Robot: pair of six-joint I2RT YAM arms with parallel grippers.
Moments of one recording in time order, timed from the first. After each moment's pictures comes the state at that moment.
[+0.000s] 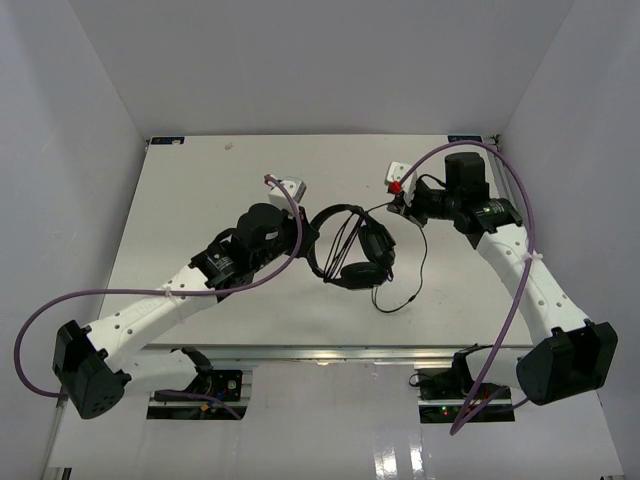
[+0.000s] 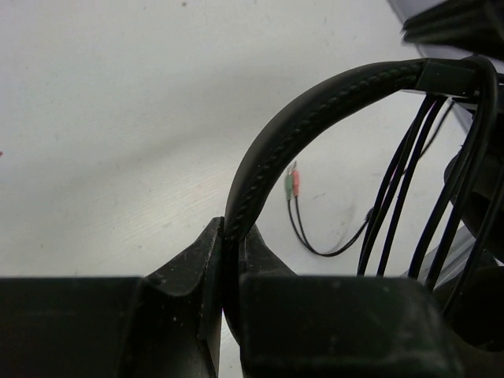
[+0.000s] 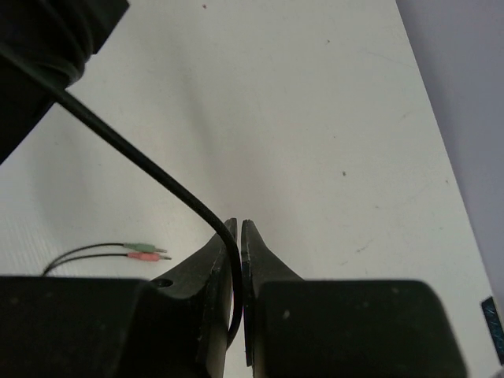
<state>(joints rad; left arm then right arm) -0.82 1.15 0.98 -0.20 -0.13 -0.40 0.31 1.26 1.20 -0.56 -0.66 -0.83</state>
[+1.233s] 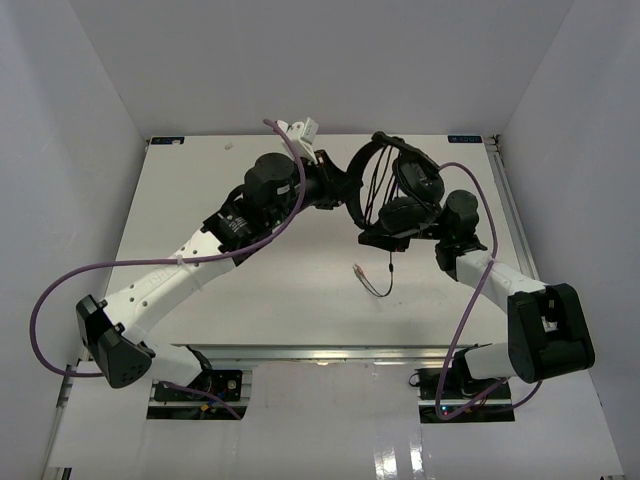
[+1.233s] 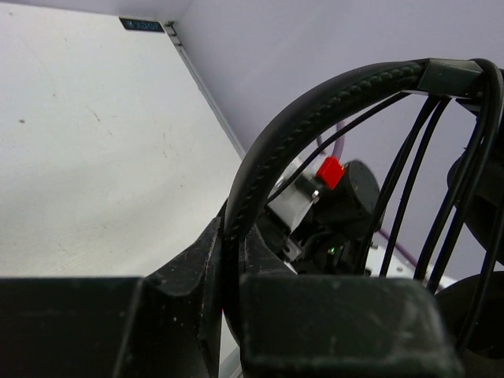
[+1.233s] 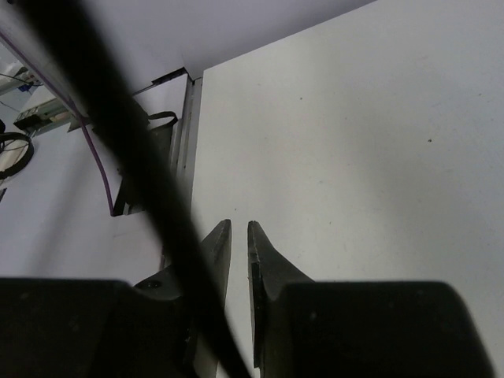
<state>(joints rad) -0.82 1.37 1.41 -0.13 0.01 -0.67 0.27 1.36 0.68 0.76 -1.27 0.40</state>
